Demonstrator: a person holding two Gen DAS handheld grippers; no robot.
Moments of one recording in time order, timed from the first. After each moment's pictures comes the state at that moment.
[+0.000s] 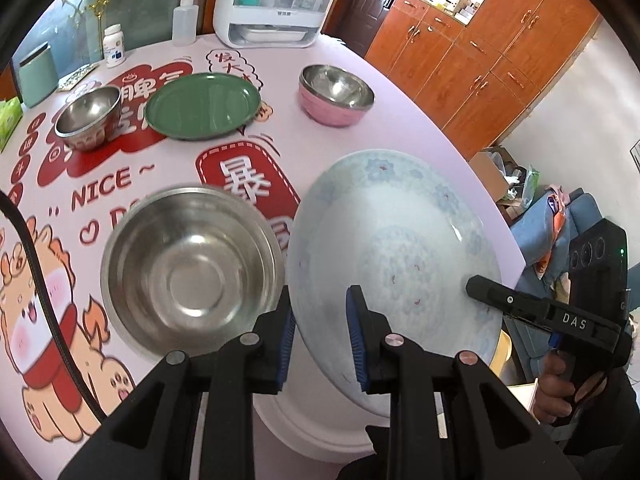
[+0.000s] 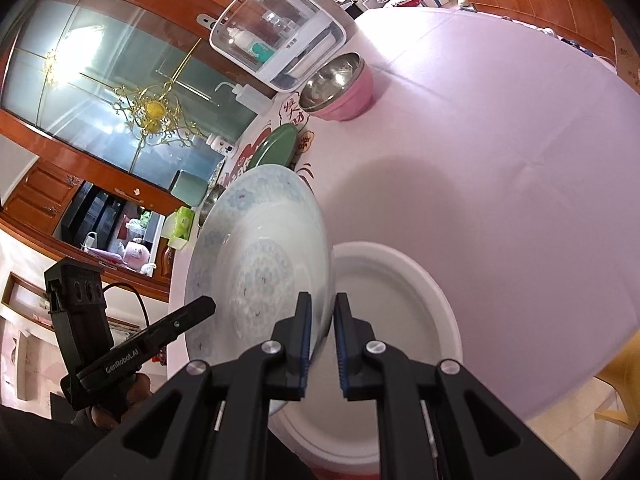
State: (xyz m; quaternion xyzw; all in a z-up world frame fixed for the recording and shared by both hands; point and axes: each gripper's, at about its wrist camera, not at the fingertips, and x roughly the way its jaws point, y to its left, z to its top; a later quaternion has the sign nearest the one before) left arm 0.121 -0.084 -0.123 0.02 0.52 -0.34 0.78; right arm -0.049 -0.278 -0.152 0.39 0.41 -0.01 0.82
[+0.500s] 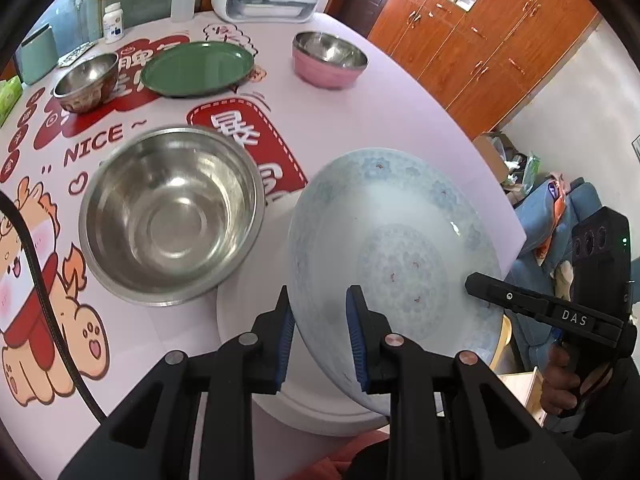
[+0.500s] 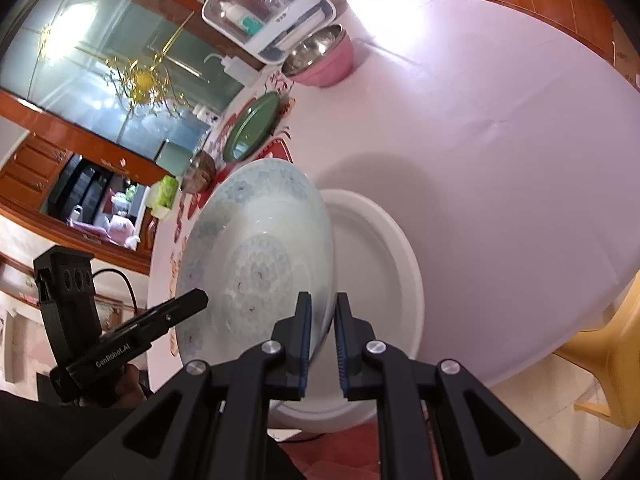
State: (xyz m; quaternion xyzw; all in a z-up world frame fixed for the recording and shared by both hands) left arm 0.086 -0.087 -0.150 0.03 0.54 -0.33 0.77; right arm -0.077 -0.270 -0.170 0.37 0.46 -0.01 0.81
